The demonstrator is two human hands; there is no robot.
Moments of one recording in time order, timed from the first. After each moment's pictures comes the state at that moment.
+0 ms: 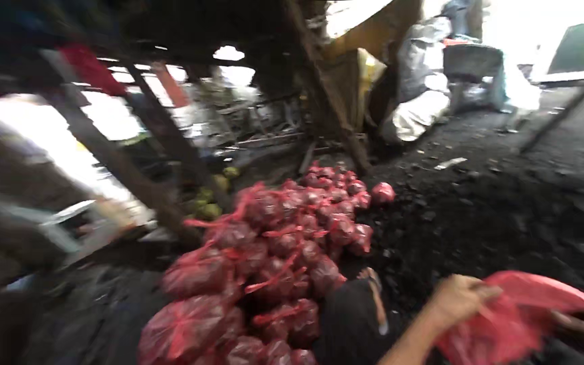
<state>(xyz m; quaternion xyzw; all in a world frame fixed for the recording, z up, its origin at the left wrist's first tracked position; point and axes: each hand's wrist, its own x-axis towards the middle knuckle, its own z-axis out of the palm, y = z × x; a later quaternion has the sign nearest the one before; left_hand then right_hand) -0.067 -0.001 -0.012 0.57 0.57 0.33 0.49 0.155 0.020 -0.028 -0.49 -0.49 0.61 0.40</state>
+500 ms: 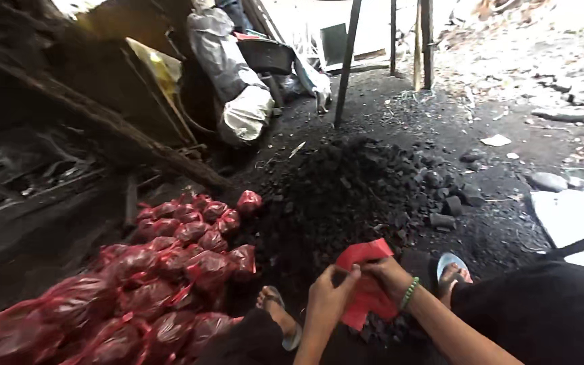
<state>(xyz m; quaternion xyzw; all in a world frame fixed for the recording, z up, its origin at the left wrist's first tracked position) -0.034 -0.012 -0.042 0.60 0.63 0.26 0.42 0.129 0.011 -0.084 -0.47 -0.33 0.67 0.46</state>
